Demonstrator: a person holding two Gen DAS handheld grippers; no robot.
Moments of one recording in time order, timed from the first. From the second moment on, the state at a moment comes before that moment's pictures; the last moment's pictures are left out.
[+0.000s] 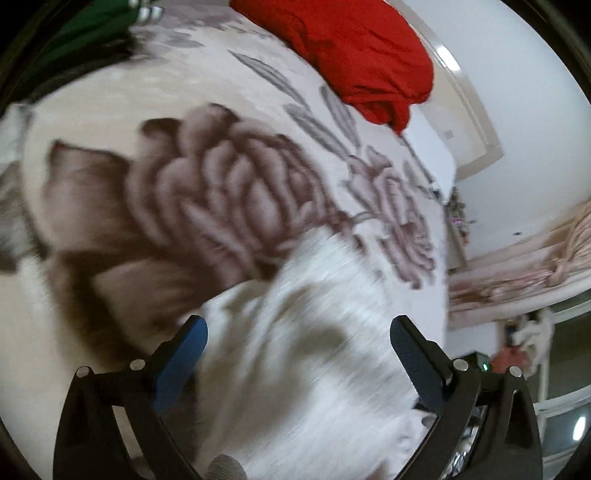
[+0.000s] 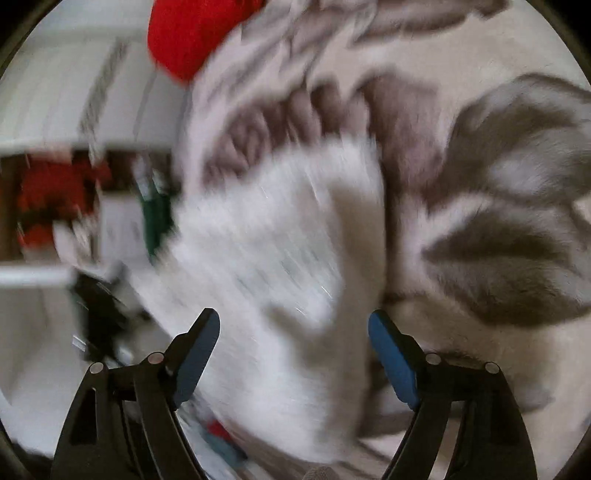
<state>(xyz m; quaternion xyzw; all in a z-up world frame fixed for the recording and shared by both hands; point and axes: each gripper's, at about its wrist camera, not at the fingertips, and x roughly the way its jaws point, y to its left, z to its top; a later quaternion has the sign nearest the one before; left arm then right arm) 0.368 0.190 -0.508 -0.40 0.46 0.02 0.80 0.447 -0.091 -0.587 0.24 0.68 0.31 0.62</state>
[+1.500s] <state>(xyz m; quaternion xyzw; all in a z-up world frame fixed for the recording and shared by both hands) 0.237 0.138 -0.542 -0.26 0.51 0.11 0.81 0.373 0.005 -0.570 0.18 0.72 0.34 0.59</state>
